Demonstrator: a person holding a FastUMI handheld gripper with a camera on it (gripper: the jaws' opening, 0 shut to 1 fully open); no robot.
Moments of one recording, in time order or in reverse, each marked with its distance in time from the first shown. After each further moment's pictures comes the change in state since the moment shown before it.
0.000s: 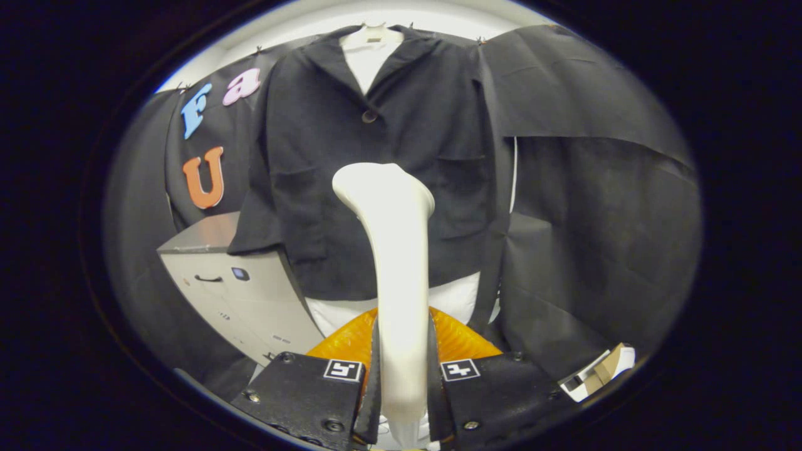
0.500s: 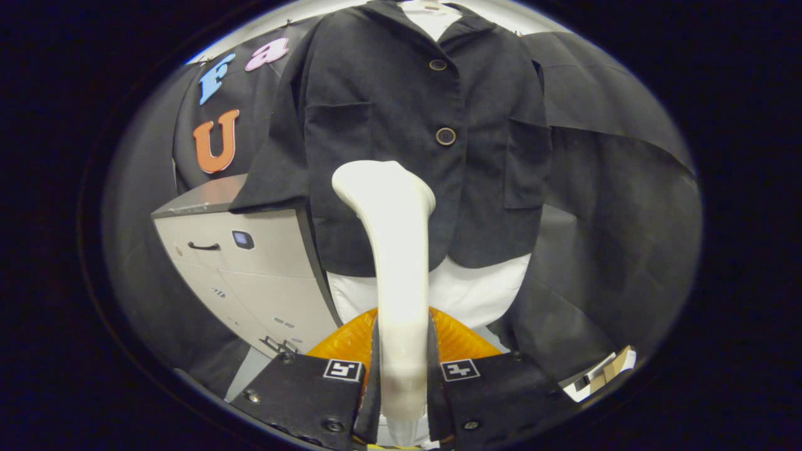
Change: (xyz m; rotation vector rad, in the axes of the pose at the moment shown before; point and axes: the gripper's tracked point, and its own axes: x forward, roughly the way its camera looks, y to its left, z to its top) arm 0.060 0.084 -0.064 -0.089 0.108 0.040
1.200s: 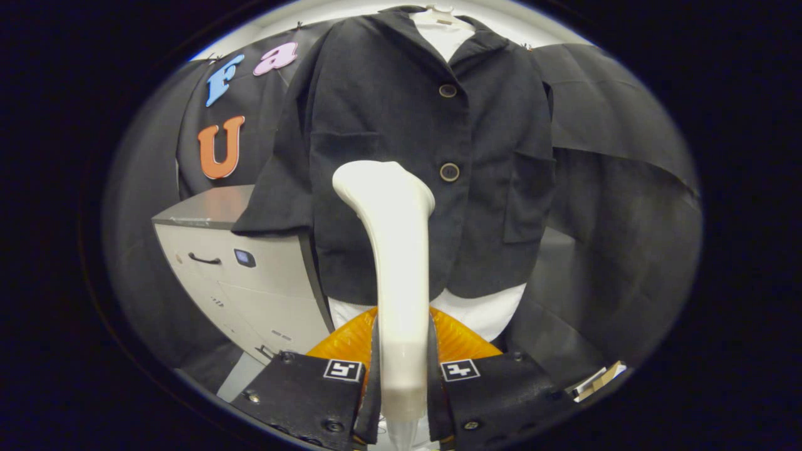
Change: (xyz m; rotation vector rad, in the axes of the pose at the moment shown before) arm 0.011 0.009 0.022 -0.062 -0.045 -0.005
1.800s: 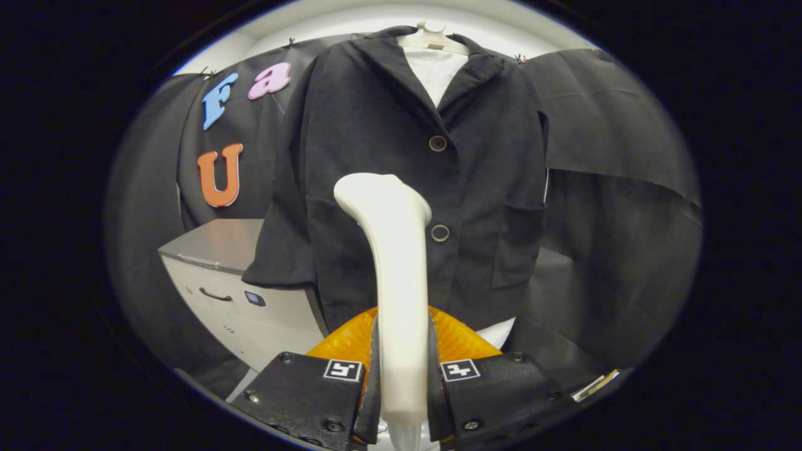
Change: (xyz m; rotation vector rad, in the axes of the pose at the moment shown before) arm -0.020 -0.005 0.070 0.024 -0.096 0.018
